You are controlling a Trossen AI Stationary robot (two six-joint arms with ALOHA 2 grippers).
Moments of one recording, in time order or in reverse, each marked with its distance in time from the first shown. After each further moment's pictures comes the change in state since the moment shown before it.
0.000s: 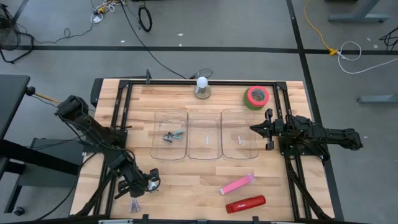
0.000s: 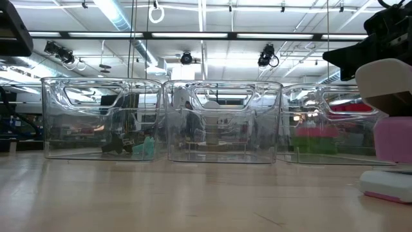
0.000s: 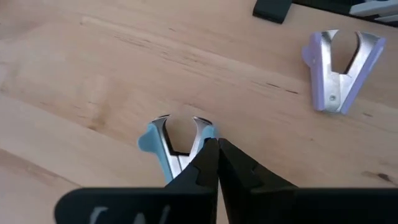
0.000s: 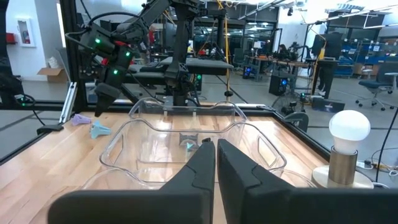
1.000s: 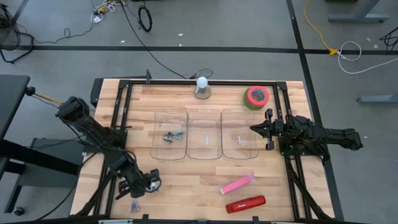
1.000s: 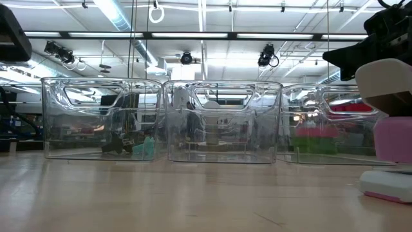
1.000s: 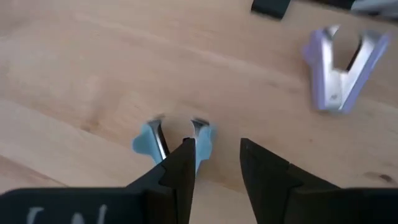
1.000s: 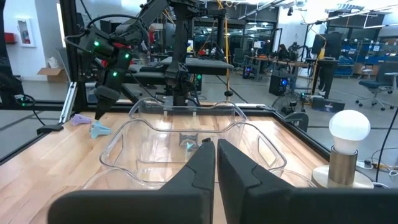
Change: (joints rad) left arm -0.001 0.026 0.000 0.006 -0.005 0.001; right arm 0.000 0.000 0.000 0.000 0.000 0.000
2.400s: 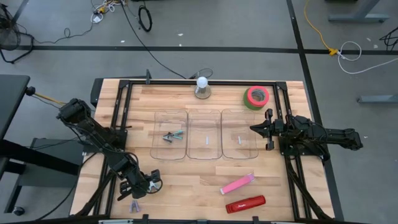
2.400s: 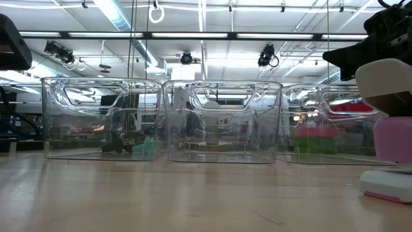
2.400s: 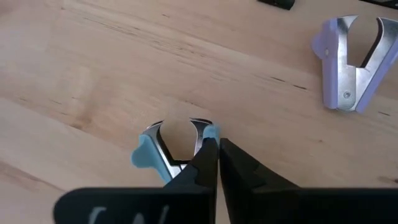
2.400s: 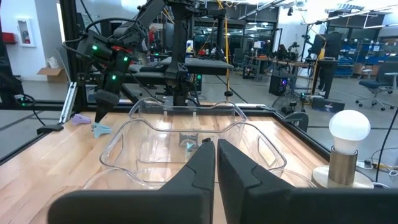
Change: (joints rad) left arm 0.000 0.042 0.000 0.025 -0.004 -0.008; right arm 0.000 0.000 0.000 0.000 0.000 0.000
